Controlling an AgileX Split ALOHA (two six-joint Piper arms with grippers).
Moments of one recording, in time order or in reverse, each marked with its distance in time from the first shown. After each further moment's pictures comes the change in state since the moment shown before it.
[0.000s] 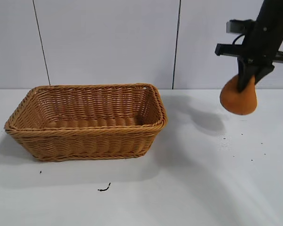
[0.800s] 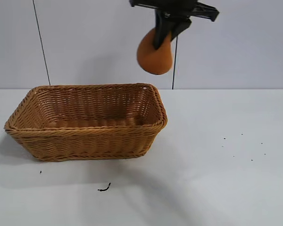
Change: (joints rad) left arm 0.000 0.000 0.000 0.000 0.000 0.000; right arm 0.431 -0.019 -0.165 0.001 -0.082 0.069
